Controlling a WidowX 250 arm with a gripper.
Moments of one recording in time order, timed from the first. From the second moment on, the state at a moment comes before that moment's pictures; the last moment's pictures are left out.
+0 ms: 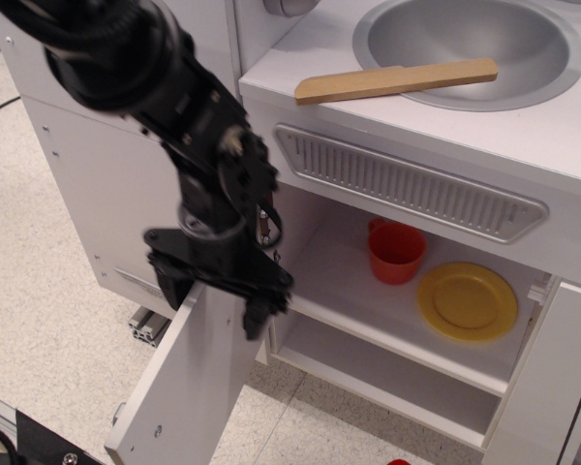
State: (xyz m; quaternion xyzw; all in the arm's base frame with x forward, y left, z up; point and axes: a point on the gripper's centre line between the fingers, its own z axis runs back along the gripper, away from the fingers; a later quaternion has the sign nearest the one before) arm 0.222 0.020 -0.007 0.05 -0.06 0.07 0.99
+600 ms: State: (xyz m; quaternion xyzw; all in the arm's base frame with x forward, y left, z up) arm 0.235 -0.042 -0.002 0.03 -0.06 0.11 0.99
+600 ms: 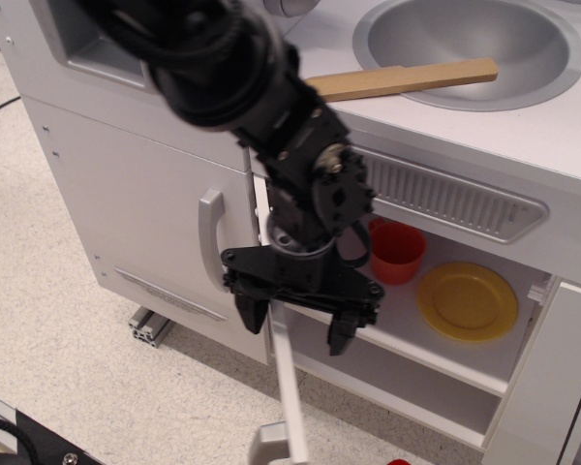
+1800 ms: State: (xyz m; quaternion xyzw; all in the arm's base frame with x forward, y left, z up) arm 0.240 -0.028 0.042 0.01 -0.08 0.12 0.99
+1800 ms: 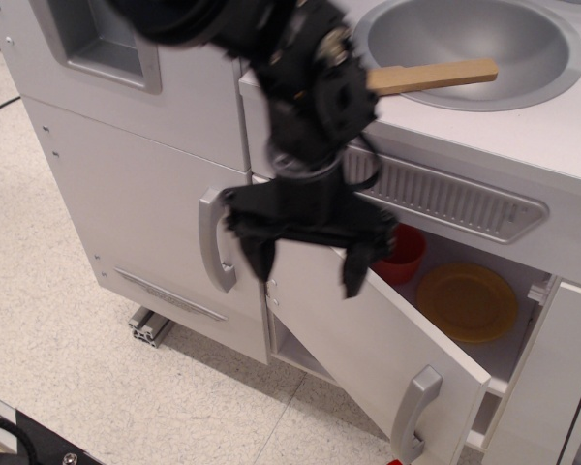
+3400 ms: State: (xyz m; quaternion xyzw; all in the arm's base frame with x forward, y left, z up) arm 0.286 -0.047 -0.070 0.01 -0.11 0.22 0.97
